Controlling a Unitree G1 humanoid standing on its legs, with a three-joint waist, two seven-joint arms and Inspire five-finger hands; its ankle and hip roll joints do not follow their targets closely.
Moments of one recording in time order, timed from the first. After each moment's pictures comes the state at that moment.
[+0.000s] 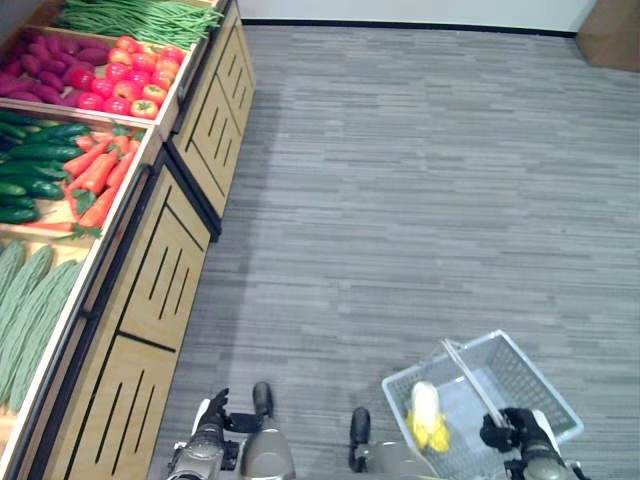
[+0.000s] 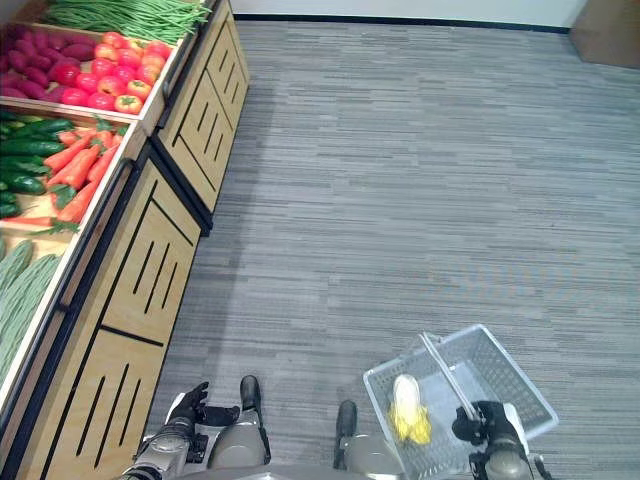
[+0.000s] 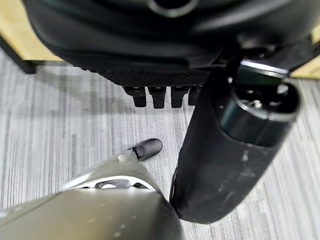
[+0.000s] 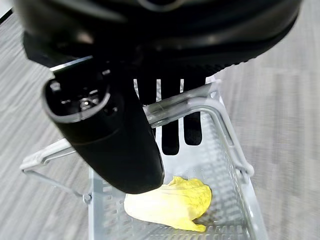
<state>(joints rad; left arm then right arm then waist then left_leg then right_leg) -0.09 0.21 -0.12 1.25 -0.03 -0.11 0.16 0.12 -0.45 0.04 1.11 0.05 -0.14 -0.18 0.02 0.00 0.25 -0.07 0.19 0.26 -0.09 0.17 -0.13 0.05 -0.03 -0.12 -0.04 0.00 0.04</state>
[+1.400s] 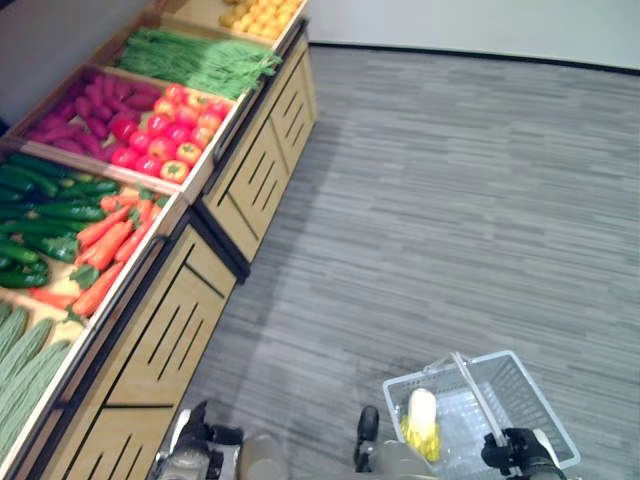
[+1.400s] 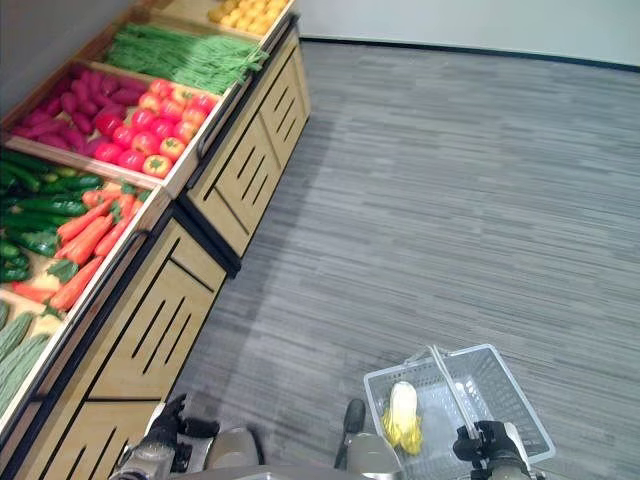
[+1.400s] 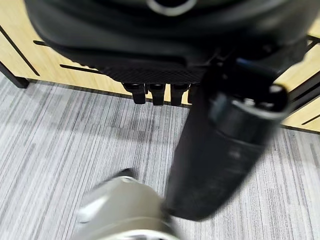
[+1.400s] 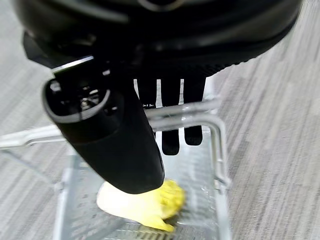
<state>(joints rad) -0.08 0.25 -0.12 1.26 -0.04 -0.11 0.19 0.06 -0.44 0.09 1.20 0.05 -0.12 -0.16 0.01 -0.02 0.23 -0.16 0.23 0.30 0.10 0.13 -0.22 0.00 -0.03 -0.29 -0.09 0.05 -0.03</state>
